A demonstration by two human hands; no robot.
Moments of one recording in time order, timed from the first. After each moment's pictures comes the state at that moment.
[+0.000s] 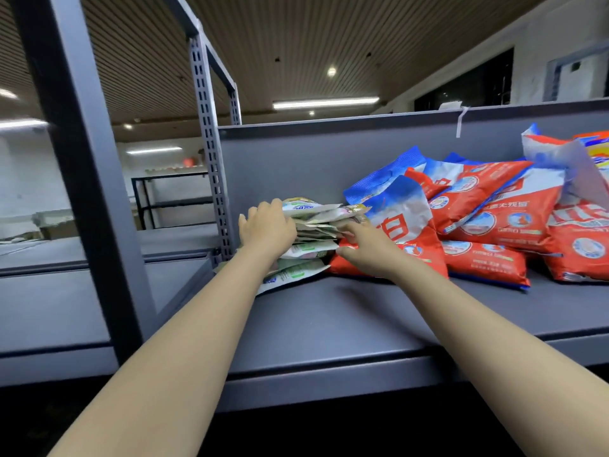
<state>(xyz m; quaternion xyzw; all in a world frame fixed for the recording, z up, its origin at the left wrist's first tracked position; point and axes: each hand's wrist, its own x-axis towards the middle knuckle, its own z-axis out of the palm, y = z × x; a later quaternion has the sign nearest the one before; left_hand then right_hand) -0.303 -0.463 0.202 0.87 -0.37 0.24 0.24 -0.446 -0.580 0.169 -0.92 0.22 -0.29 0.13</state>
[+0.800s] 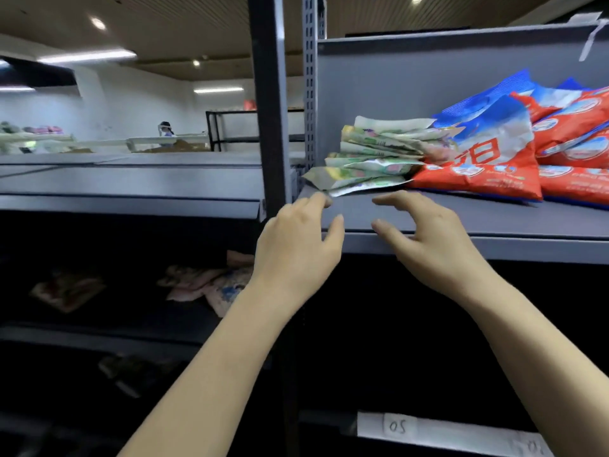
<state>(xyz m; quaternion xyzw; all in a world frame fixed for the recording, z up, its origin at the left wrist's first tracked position) -0.419 -0.231 0.097 0.80 -0.41 0.24 0.36 -0.516 -0.384 0.095 -0.90 0.10 -0.40 0.16</state>
